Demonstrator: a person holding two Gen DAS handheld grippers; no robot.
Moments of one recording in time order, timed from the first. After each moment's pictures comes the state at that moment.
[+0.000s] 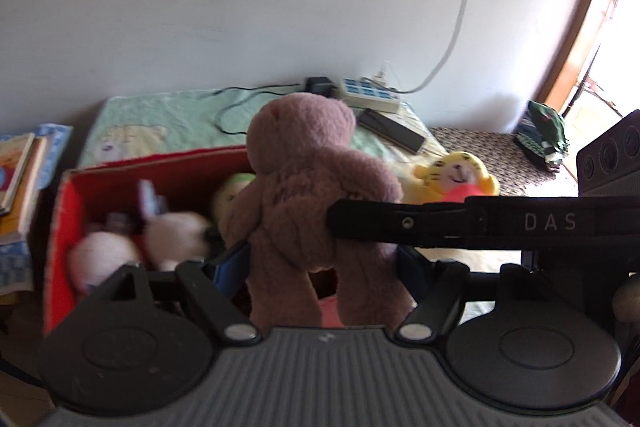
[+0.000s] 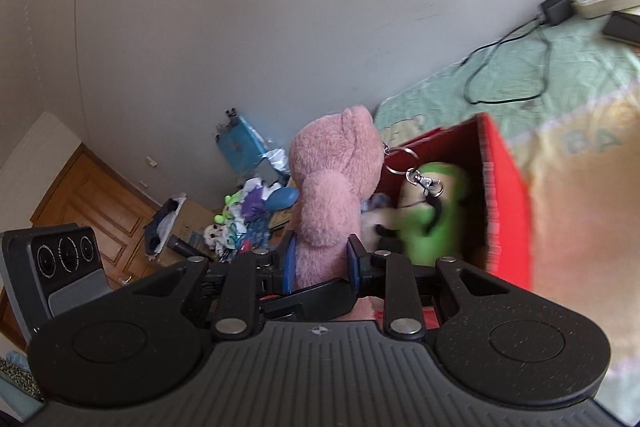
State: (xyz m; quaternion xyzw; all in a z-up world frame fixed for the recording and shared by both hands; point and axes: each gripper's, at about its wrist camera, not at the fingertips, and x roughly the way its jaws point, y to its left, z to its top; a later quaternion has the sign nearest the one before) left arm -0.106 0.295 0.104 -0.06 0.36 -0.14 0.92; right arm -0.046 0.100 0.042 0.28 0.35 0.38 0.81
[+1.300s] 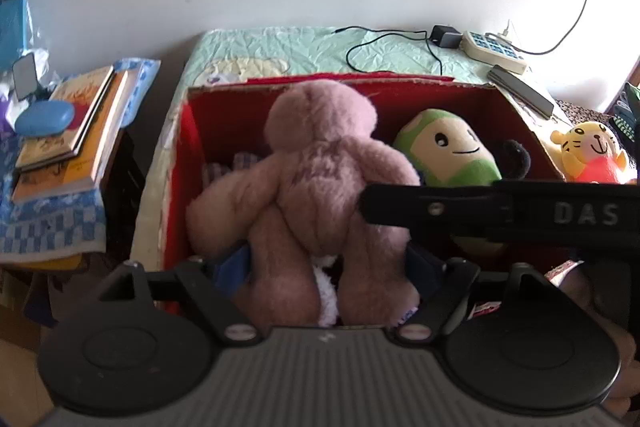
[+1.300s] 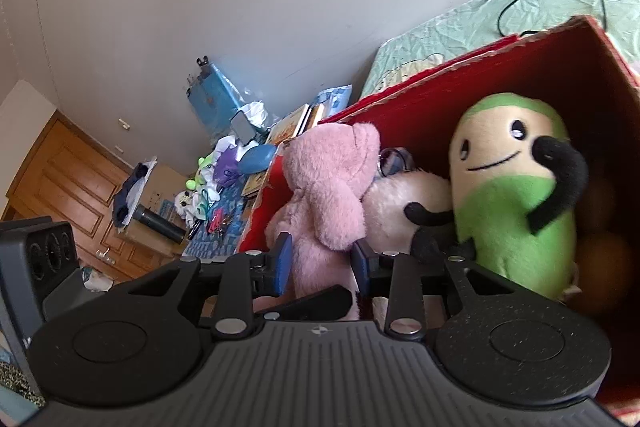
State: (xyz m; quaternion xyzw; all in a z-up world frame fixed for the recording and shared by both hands) left arm -0.063 0.392 0.023 -0.04 0.44 -0.02 0.90; right arm -0.007 0.199 -0.014 0.25 0.41 0.37 0.80
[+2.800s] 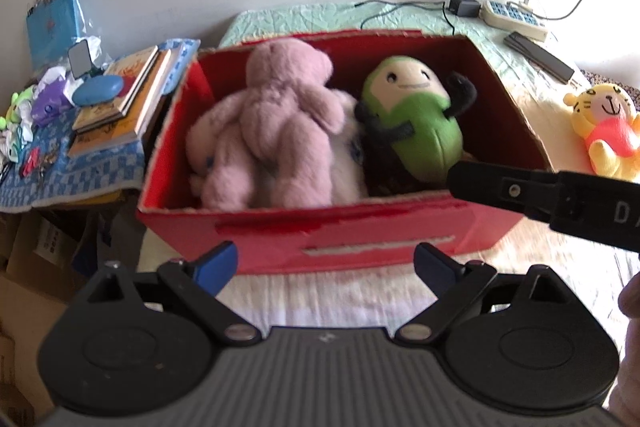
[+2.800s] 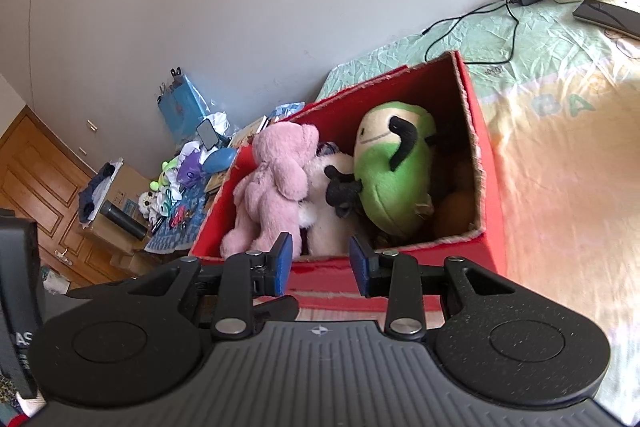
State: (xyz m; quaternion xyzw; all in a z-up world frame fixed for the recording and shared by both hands) left arm -0.122 0.304 0.035 0.00 0.47 0.07 0.88; right arm -0.073 0.127 0.001 0.21 0.39 0.31 0.84
